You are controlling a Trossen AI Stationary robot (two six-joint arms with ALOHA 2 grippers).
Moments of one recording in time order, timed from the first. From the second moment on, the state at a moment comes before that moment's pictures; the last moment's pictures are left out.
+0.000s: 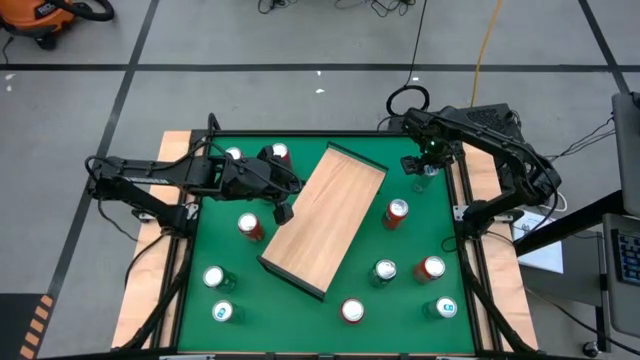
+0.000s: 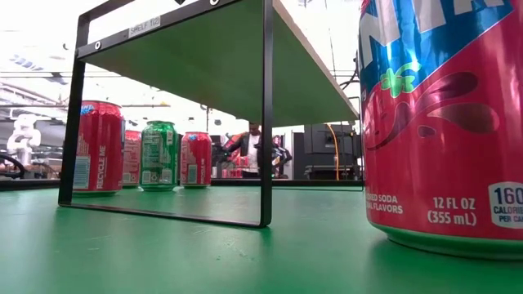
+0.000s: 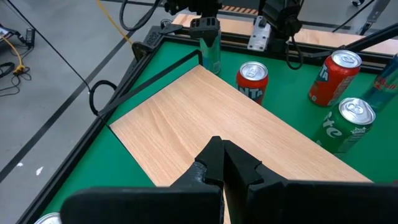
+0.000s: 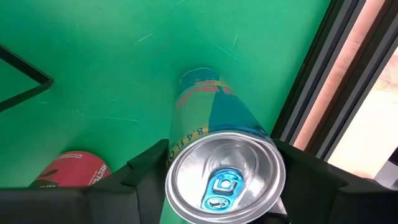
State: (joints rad) left arm -0.07 1.35 1.42 -0.65 -0.34 -0.18; right arm -0.82 1.44 1.17 -1.35 0.06 0.49
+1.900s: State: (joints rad) left arm -0.01 1.35 1.42 -0.80 -0.38 -0.36; right arm -0.43 0.87 1.17 -0.96 0.02 0.96
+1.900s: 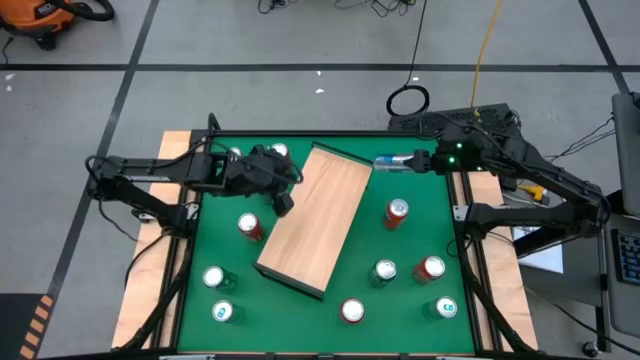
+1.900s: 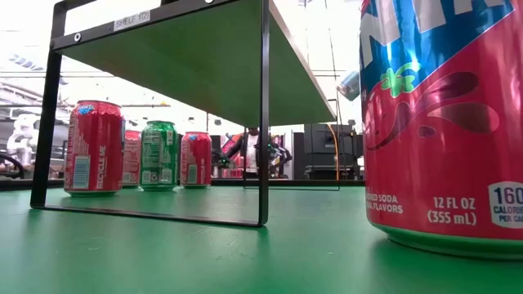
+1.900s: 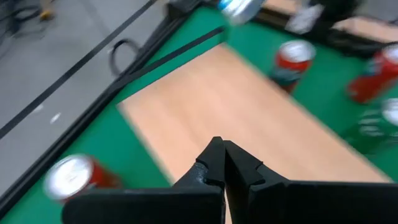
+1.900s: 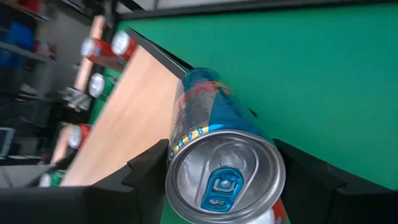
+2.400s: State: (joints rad) left arm 0.39 1.51 1.42 -0.66 -0.18 -0.18; right arm -0.43 0.78 1.17 -0.67 0.02 0.96
